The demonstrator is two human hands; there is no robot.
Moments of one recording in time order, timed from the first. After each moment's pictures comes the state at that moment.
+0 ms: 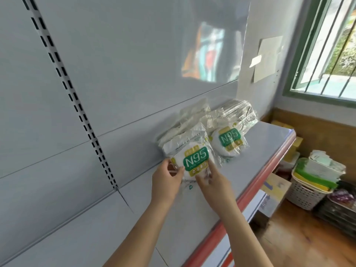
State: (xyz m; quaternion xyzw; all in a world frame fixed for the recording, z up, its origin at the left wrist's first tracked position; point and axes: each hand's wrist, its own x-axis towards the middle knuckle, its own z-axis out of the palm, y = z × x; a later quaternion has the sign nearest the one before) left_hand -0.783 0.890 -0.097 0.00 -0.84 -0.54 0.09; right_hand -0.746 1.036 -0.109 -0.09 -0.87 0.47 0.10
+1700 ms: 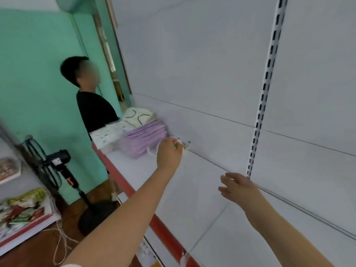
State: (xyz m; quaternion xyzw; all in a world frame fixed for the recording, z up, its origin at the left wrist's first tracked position) left_hand -0.250 0.161 -0.070 0.61 -0.68 -0.17 0.38; right_hand -0.420 0.338 -0.071 0.34 -0.65 0.50 -0.46
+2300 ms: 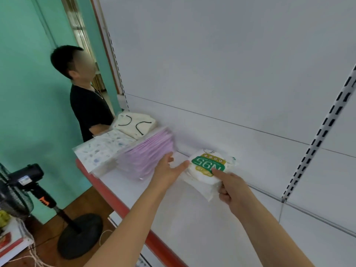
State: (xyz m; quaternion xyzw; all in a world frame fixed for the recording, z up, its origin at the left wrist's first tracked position) left_hand -0.170 0.095 -0.075 0.55 -0.60 -0.48 0.32; right_hand -0.331 0.192 -0.067 0.15 -0.61 0.58 -0.52
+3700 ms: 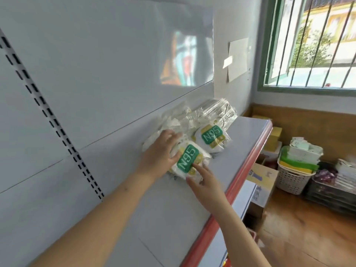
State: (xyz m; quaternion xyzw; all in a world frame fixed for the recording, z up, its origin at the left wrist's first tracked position) left_hand -0.838 0.889 -0.045 -0.37 -0.89 -0.18 0.19; right_hand -0.725 1.029 -0.107 -0.11 -0.84 0.52 0.09
